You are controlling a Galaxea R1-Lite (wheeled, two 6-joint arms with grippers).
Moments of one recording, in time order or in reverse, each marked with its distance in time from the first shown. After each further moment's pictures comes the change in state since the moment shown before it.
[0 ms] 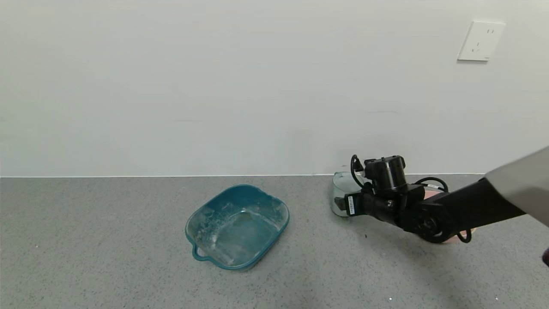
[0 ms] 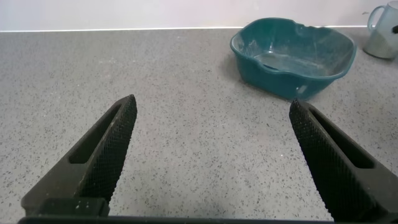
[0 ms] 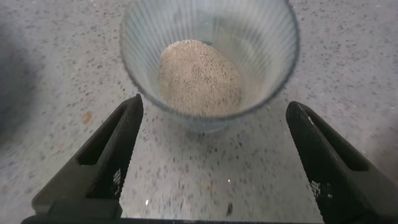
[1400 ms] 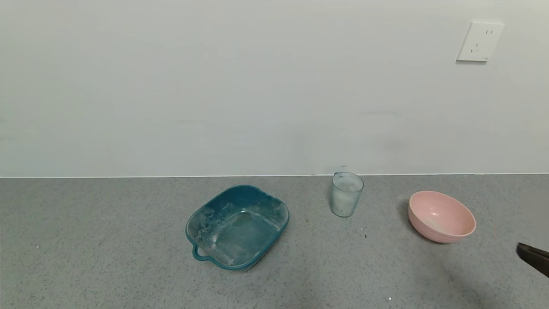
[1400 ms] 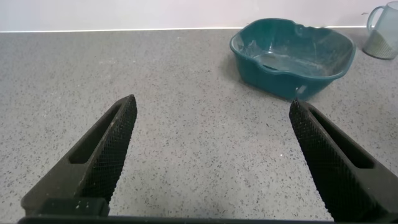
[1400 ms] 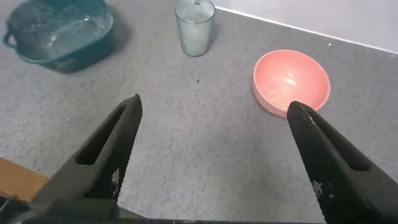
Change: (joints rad) left arm 0.000 0.000 0.000 0.000 0.000 0.000; right arm 0.087 -1.295 0.427 0.635 0.003 -0.089
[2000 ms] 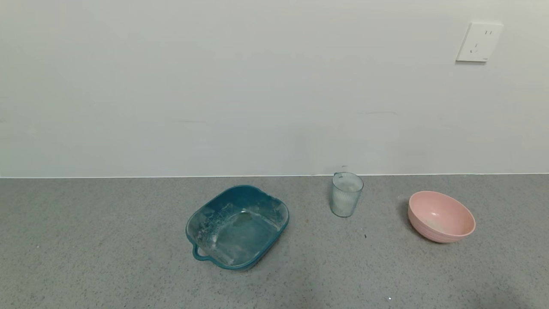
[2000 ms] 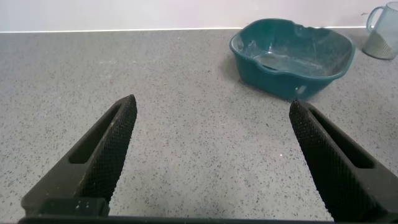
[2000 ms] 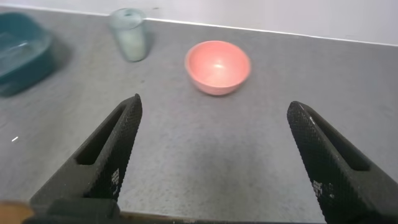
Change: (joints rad) left arm 0.000 0.000 0.000 0.000 0.000 0.000; right arm -0.252 -0.282 -0.031 0.223 -0.034 -0.031
